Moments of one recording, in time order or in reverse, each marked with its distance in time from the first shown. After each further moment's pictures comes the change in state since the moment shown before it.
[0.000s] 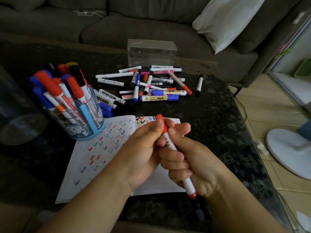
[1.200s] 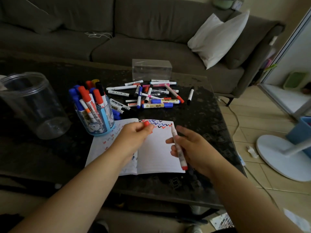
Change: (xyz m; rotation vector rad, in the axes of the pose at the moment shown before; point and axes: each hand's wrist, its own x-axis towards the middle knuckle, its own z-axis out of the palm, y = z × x) left_hand -0.030 0.018 0.001 0.918 0.491 0.105; right_hand -0.043 0.004 0.005 -0.630 0.538 -0.272
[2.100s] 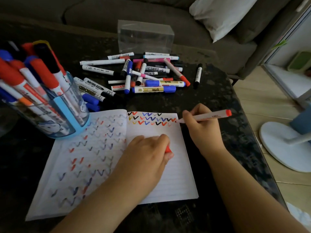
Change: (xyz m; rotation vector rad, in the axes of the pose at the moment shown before) left_hand 0.047 -0.063 0.044 0.739 -0.051 0.798; right_hand 0.130 0.041 -0.029 -0.334 0.440 -0.376
